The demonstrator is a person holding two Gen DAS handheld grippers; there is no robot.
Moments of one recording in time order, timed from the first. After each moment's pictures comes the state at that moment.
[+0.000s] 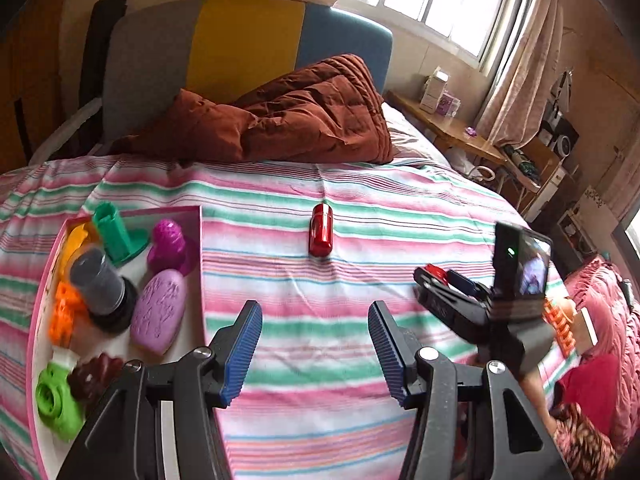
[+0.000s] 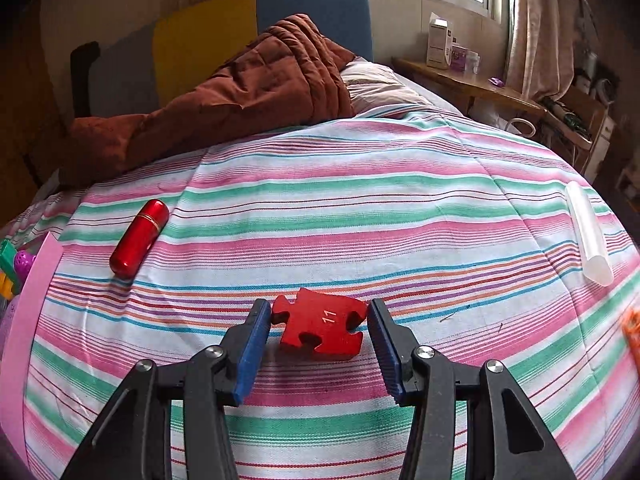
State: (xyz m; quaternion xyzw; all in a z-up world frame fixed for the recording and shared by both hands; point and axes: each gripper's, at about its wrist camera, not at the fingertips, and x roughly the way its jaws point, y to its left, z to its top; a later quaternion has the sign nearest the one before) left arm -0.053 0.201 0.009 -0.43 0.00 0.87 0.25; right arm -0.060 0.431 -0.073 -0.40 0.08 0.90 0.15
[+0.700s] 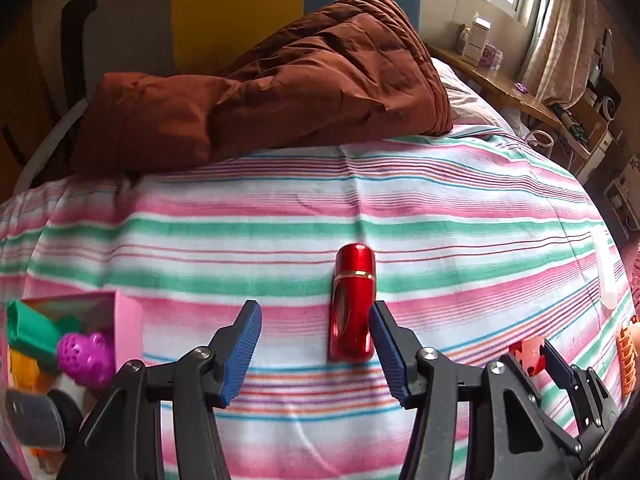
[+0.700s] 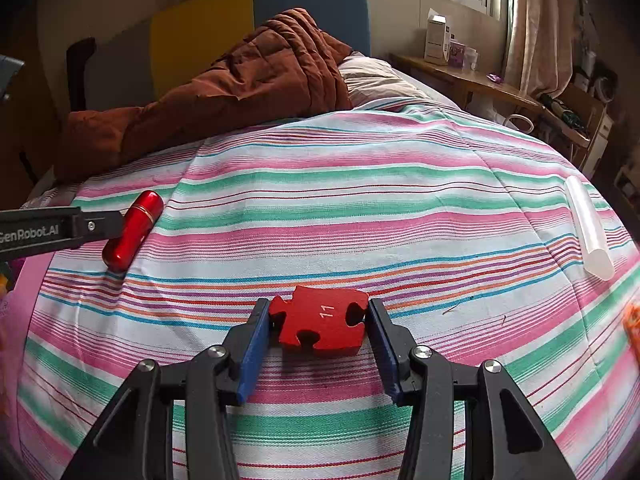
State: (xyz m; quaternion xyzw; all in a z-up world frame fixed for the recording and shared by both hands) left arm -0.173 0.293 -0.055 -0.48 0.07 0.85 0.20; right arm -0.059 0.429 -0.081 -0.41 0.08 0.90 0.15
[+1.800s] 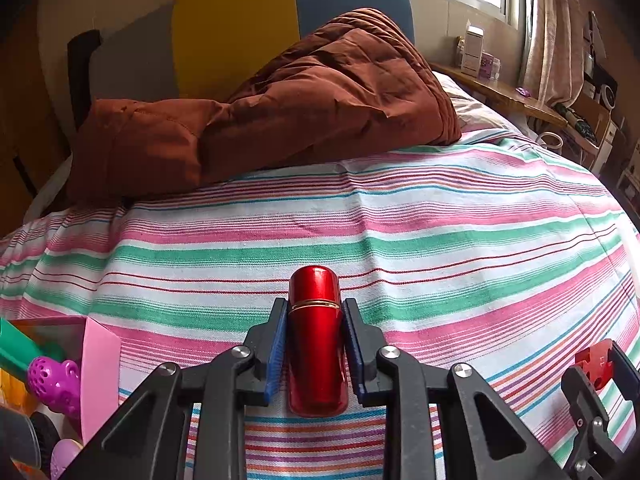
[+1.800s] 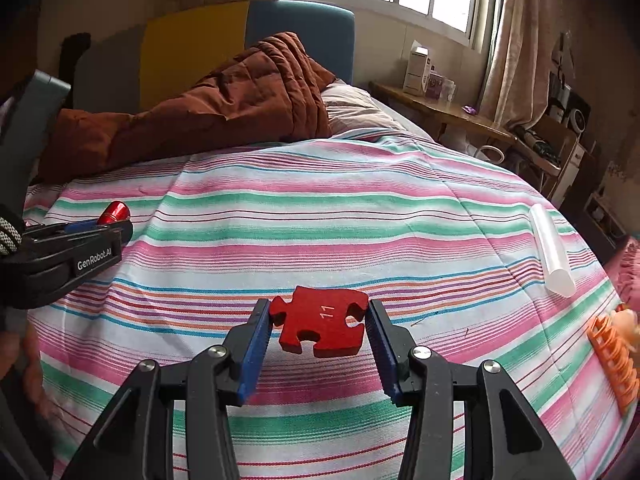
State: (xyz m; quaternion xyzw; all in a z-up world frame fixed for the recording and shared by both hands) left arm -0.173 0.306 -0.082 -0.41 0.10 0.89 0.18; right arm -0.053 0.415 -0.070 -0.37 0.02 0.90 0.21
